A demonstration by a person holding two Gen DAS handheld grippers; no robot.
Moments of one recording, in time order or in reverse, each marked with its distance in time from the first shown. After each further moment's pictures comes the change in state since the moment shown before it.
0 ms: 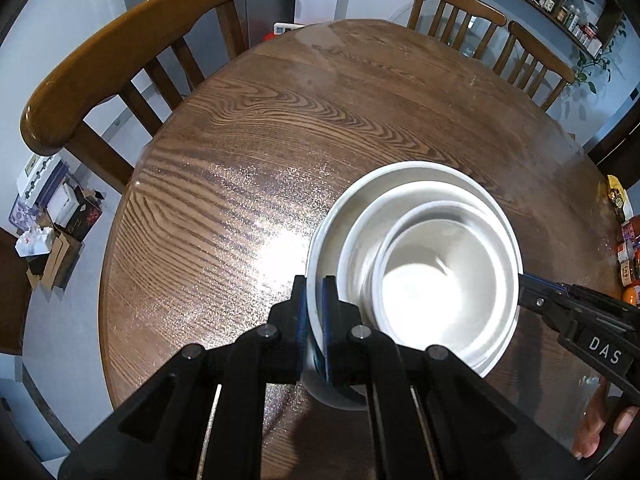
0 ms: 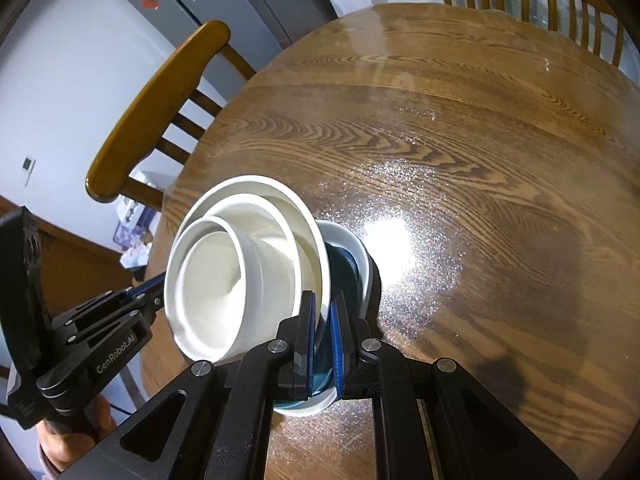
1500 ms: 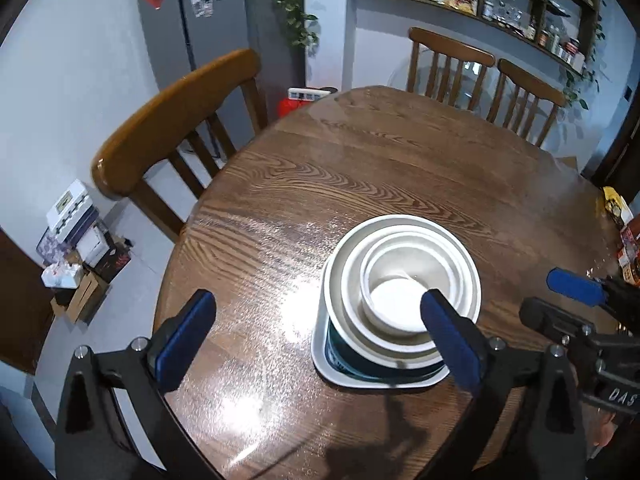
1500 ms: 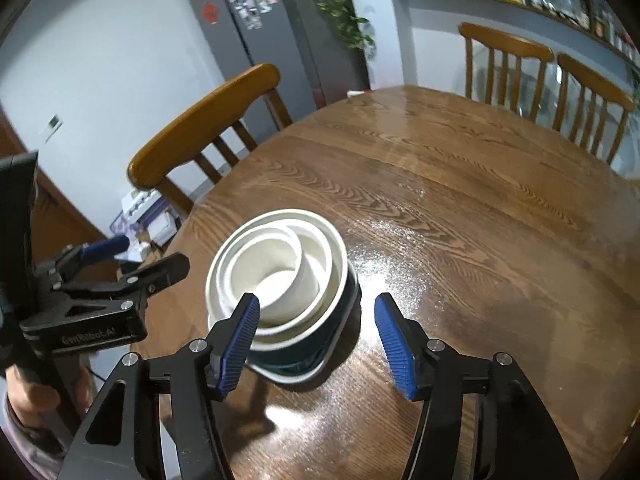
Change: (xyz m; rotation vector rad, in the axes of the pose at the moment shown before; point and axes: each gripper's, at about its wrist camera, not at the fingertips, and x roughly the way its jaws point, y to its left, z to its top) left arm -0.075 -0.009 -0.017 0.026 -0.235 0.088; right arm -0.084 0.025 -0.039 -0.260 -0.214 -0.056
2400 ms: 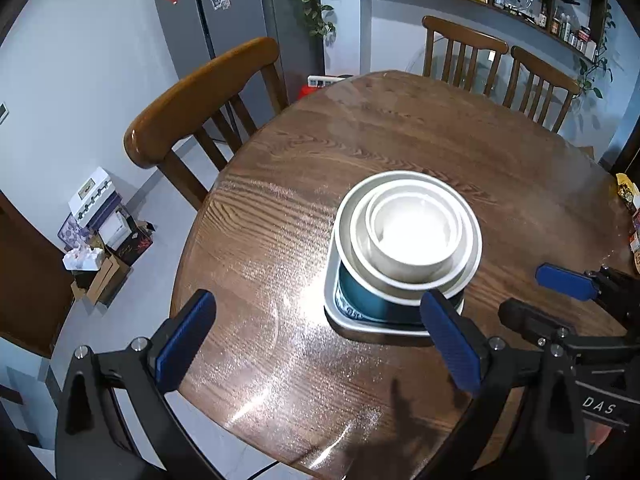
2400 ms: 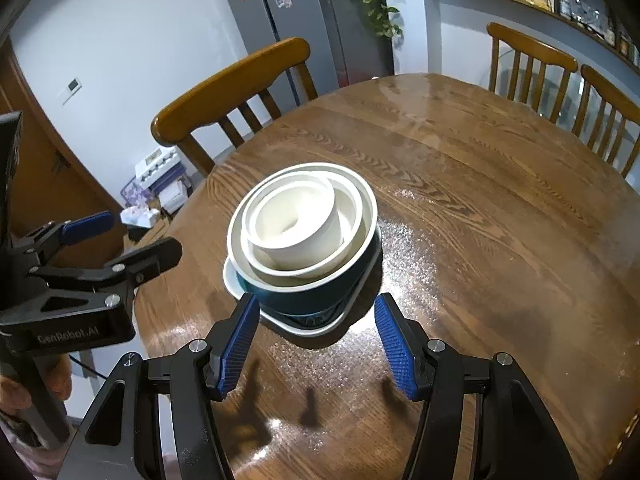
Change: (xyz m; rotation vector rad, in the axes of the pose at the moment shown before) left arm -0.018 -0.008 -0.037 0.003 0.042 0.085; right arm 0.003 0.016 -0.028 -0.070 0.073 0.033
